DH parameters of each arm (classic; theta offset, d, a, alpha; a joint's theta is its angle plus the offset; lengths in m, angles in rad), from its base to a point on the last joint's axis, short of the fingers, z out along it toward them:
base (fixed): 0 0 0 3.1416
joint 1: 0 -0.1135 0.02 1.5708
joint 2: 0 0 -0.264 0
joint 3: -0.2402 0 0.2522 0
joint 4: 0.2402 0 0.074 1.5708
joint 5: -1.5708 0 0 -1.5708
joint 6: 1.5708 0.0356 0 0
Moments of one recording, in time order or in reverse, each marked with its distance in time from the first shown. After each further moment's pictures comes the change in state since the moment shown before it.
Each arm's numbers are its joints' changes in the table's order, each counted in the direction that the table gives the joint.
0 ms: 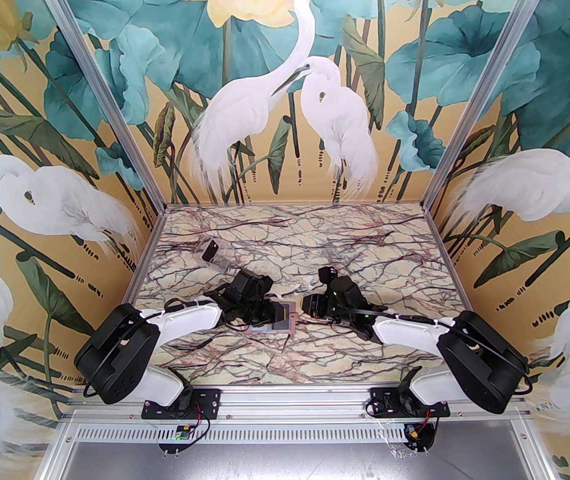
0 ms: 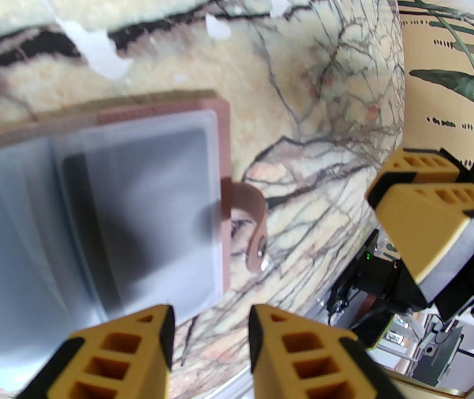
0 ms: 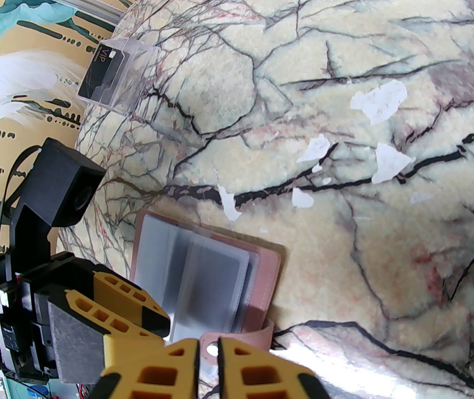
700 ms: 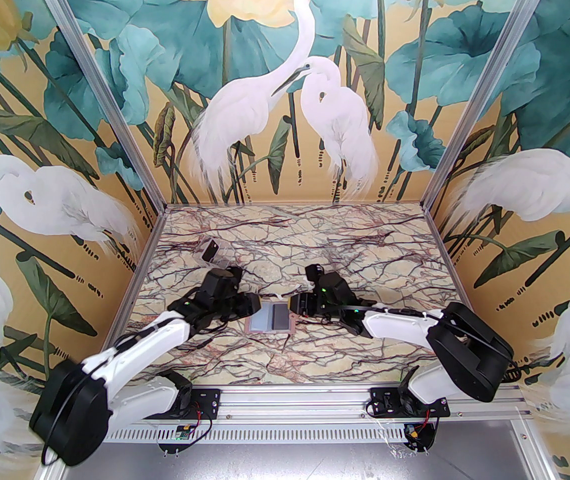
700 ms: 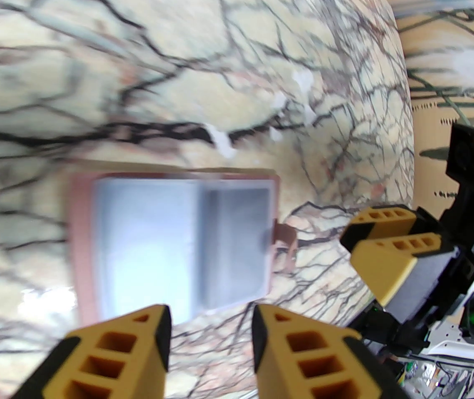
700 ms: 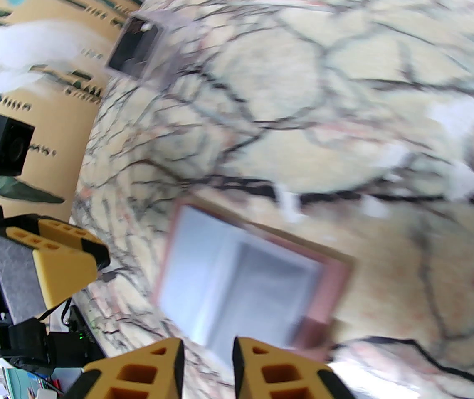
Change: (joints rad) left arm -0.167 -0.414 0.071 0.230 0.207 0.038; right arm -0.081 0.096 -0.149 0.042 0.042 -0.039
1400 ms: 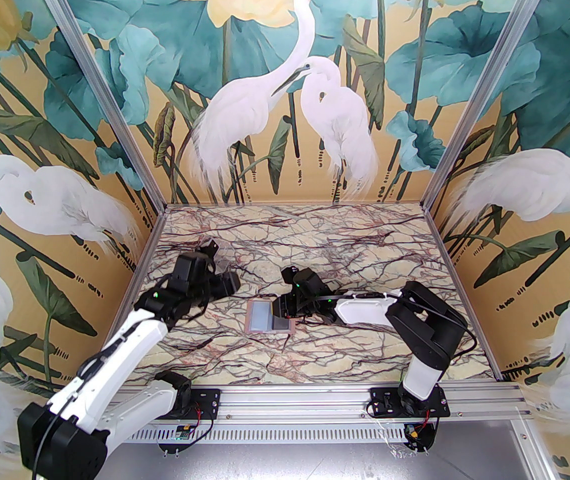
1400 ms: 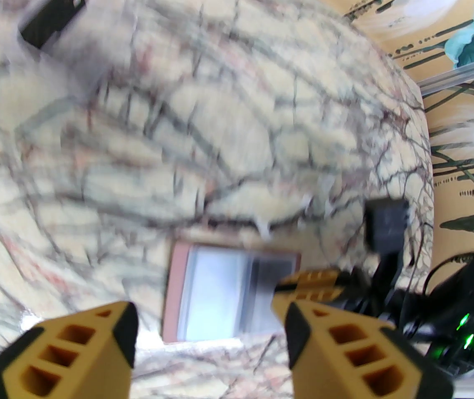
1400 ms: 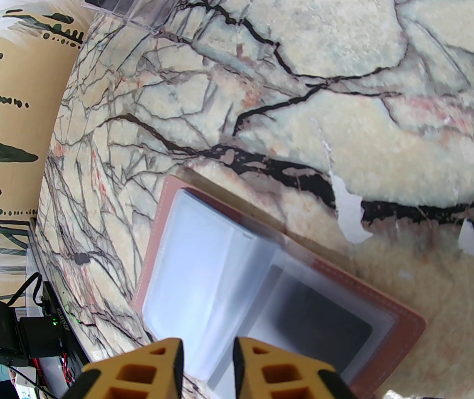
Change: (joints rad) left arm -0.124 0.000 -0.326 0.283 0.217 0.127; right arm -0.043 0.248 -0.184 0.087 0.045 -0.064
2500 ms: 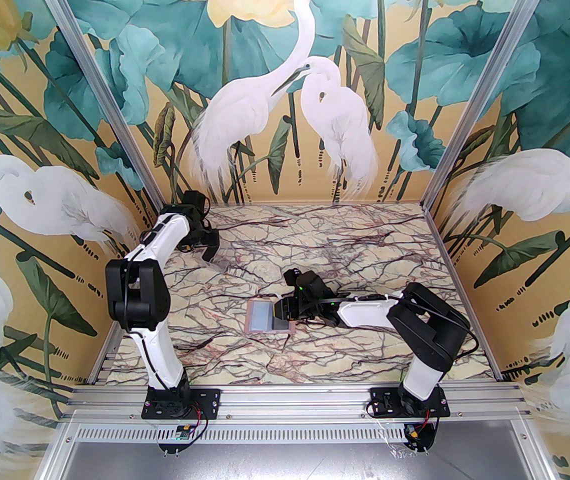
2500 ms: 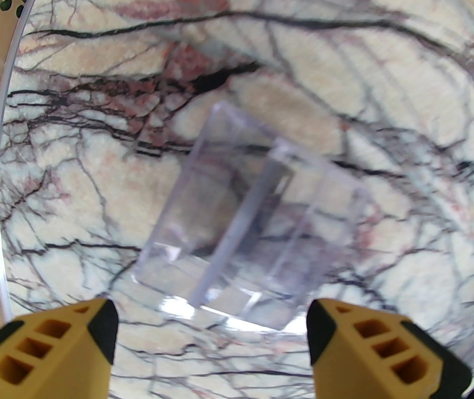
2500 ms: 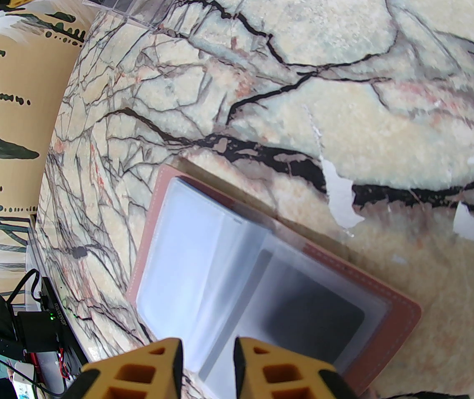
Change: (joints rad) left arm -0.298 0.909 -0.784 0.306 0.231 0.428; right arm 0.000 -0.015 0.050 -0.043 0.004 0.000
